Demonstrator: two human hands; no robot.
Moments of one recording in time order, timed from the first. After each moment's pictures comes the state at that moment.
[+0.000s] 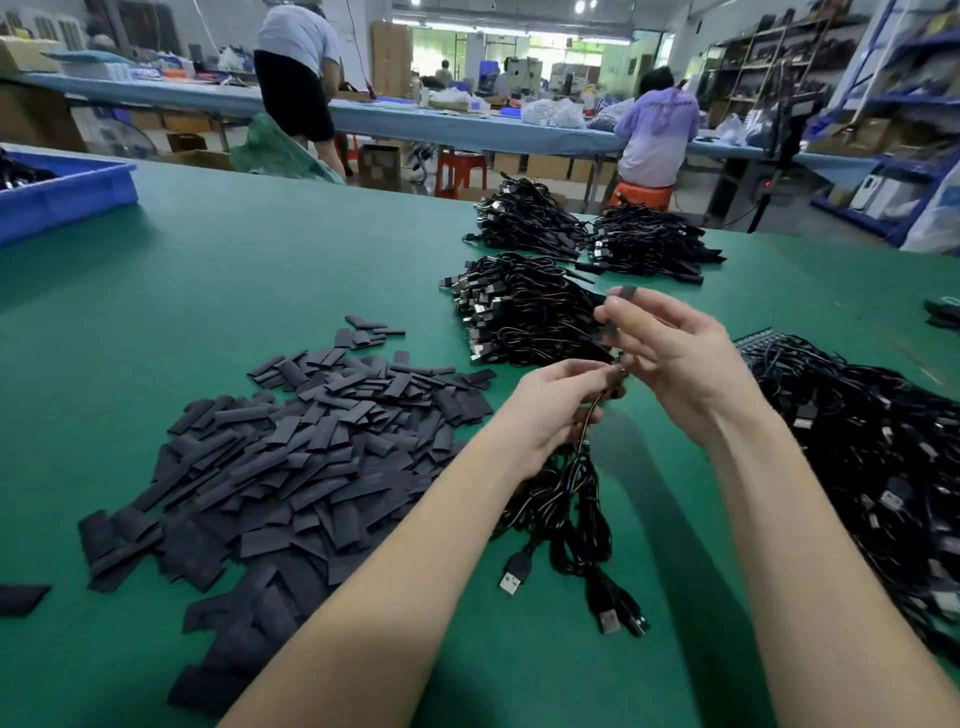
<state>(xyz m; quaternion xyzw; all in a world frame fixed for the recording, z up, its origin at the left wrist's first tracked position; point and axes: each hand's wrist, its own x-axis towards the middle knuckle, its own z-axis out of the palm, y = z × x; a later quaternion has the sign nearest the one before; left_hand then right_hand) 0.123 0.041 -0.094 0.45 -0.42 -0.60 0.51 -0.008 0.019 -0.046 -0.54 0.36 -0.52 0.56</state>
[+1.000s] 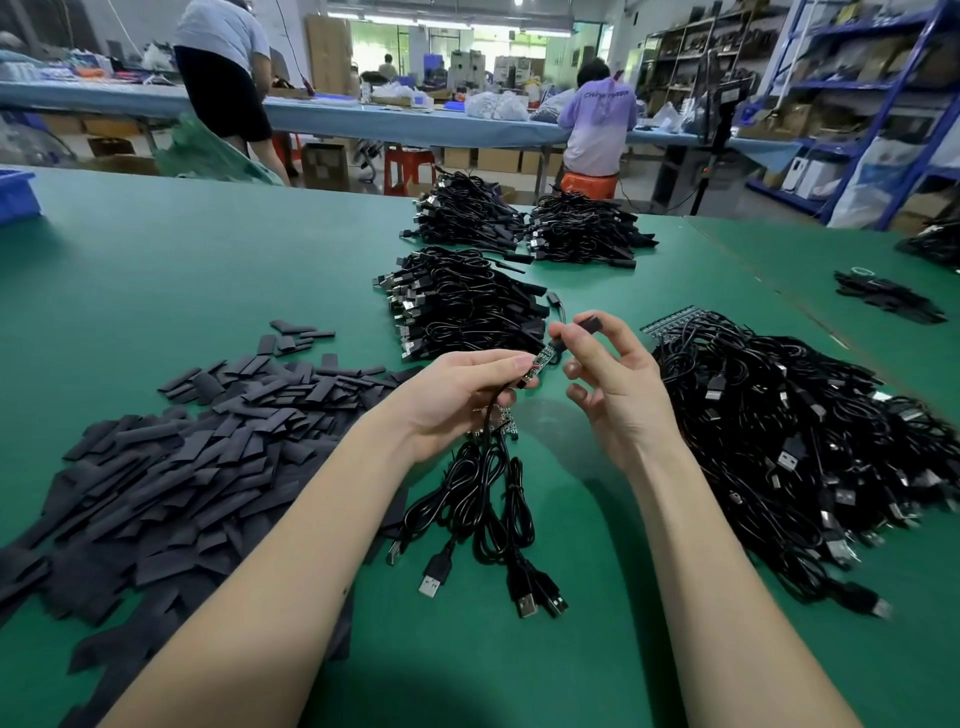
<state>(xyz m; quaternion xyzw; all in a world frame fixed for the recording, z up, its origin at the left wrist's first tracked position) 0.142 0.042 -0.089 0.41 -0.50 -0.63 0.44 -0.035 0.035 -0.081 -0.46 0.32 -0.58 0.60</state>
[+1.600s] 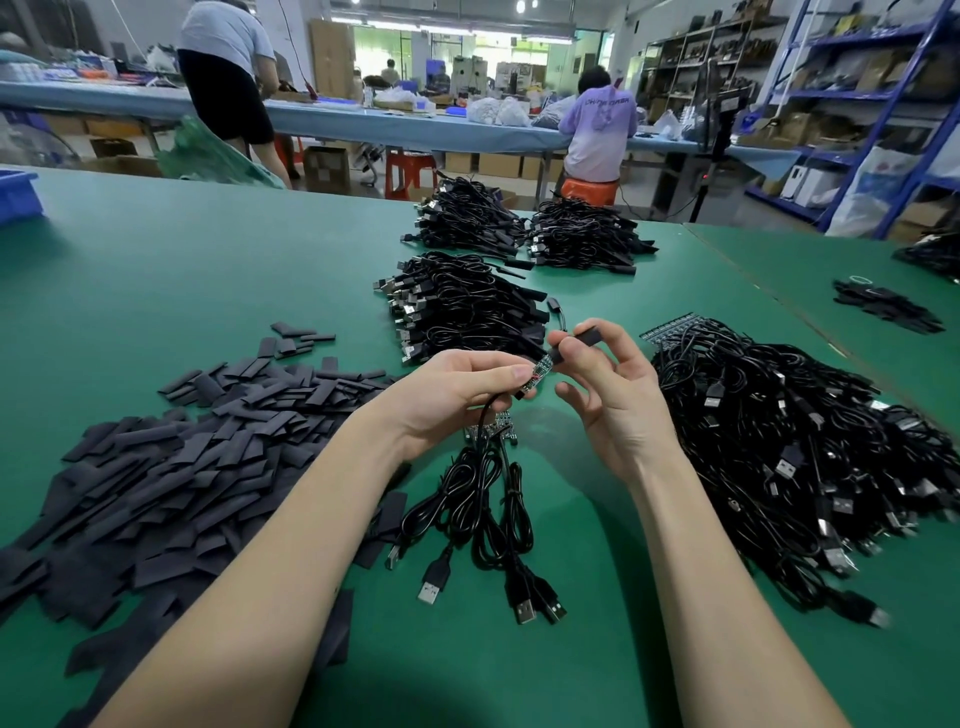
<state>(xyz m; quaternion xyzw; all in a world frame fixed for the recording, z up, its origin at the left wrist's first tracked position) 0.150 0.045 -0.082 0.39 -0.55 -0.61 0.41 -0.035 0.037 -0.084 -0.46 0.26 -0.58 0.61</state>
